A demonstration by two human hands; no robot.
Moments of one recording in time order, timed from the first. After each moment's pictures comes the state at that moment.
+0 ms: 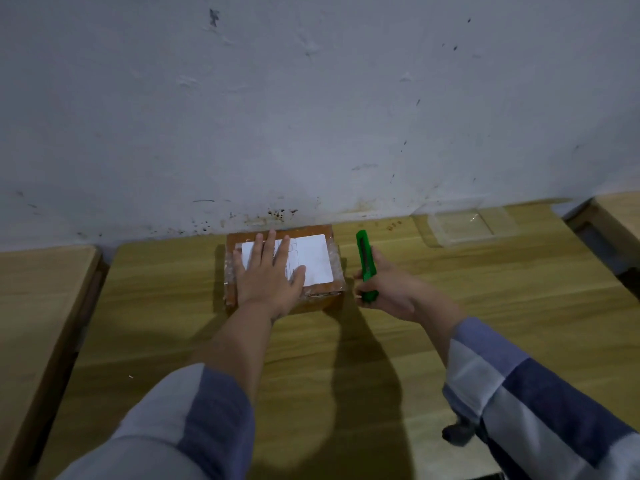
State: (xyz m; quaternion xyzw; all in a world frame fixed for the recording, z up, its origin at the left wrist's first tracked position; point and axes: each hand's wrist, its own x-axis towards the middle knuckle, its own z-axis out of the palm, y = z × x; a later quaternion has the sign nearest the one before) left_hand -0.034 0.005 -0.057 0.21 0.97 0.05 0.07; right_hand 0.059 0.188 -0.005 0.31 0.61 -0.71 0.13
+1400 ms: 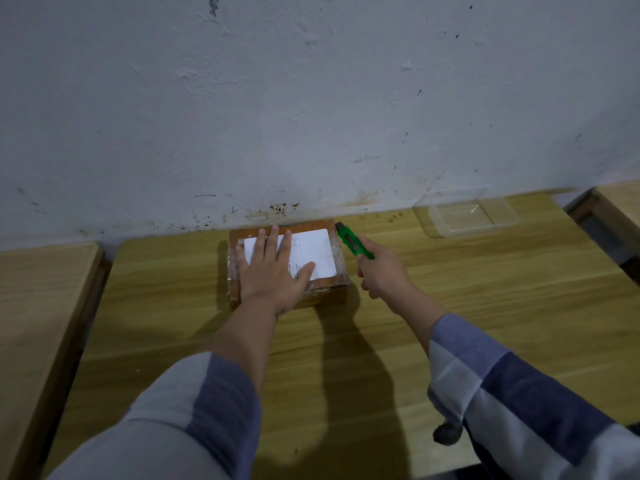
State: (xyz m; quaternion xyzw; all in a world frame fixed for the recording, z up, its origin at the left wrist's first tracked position) left_hand -0.032 0.003 -0.061 0.22 0.97 0.05 0.06; right_hand 0.052 0.166 -0.012 0.34 0.79 -0.51 0.01
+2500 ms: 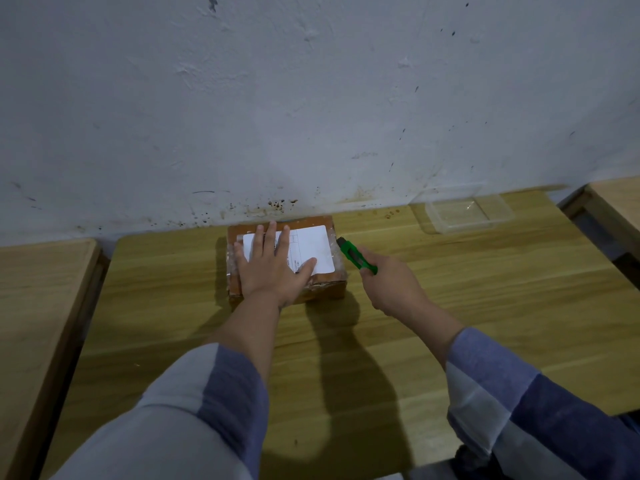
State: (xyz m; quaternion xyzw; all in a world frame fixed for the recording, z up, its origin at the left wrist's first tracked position) left_hand -0.032 0.007 -0.064 0.20 0.98 0.04 0.05; right_hand 0.085 0.160 0.002 0.29 0.88 -0.37 0.05
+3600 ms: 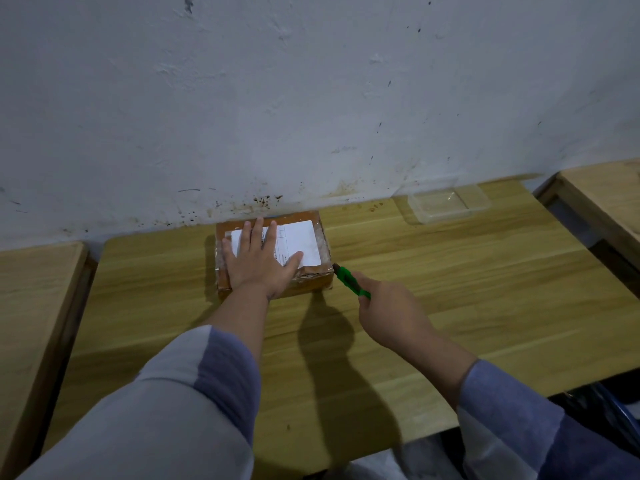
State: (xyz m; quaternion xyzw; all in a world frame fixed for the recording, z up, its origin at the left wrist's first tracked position) left_hand -0.026 0.006 -0.060 0.21 0.98 0.04 0.05; right_hand 0.148 0.138 0.015 0.27 0.93 -0.23 0.08
